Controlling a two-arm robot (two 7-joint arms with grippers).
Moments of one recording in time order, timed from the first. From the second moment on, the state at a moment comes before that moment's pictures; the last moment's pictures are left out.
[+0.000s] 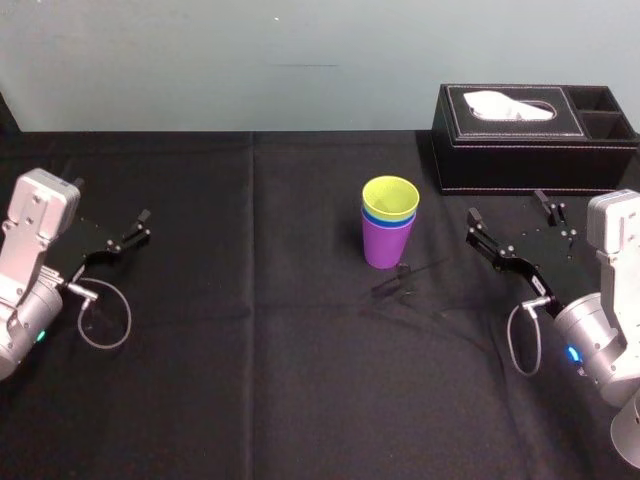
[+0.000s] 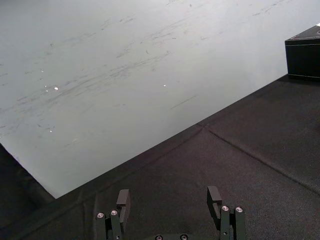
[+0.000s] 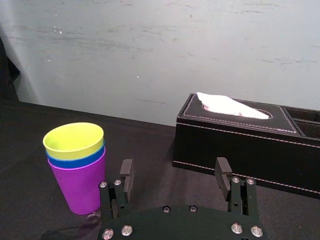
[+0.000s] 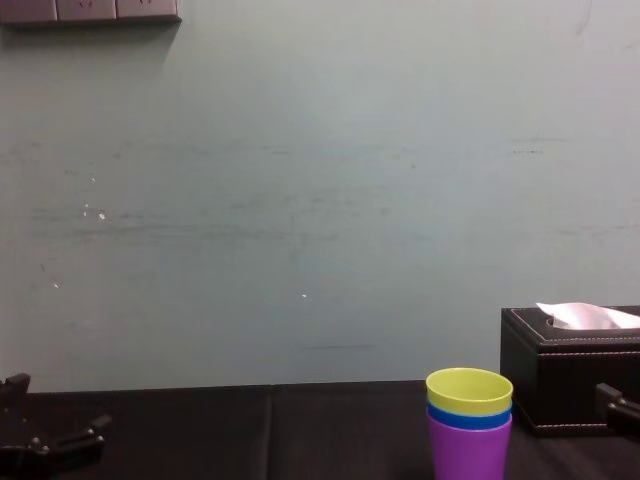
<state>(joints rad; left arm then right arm) -0.20 0.60 0.45 -1.41 -0.25 -0.12 0.03 0.03 0.33 -0.17 -1.48 0.22 -0.18 0.12</state>
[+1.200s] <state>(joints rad) -0.20 0.60 0.45 -1.41 -0.25 -0.12 0.03 0.03 0.33 -0.17 -1.48 0.22 -0.18 0.12</state>
